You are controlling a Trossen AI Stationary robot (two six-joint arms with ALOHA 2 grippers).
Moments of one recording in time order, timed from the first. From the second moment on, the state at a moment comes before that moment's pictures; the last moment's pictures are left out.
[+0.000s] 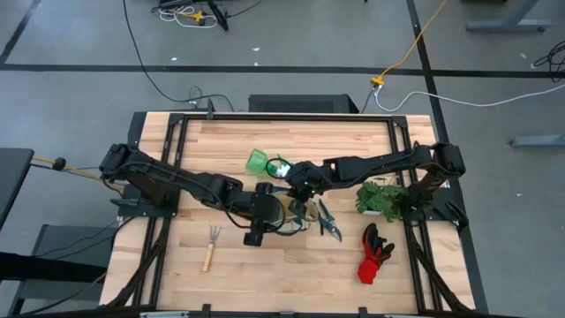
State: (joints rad) left arm -0.28 1.61 1.32 -0.56 -0.08 -0.07; right arm 0.04 1.71 1.28 -0.46 0.04 0.37
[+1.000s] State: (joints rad) left arm -0.27 1.71 1.38 -0.55 -0.15 -0.06; right arm 0.04 1.71 1.28 -0.46 0.04 0.36
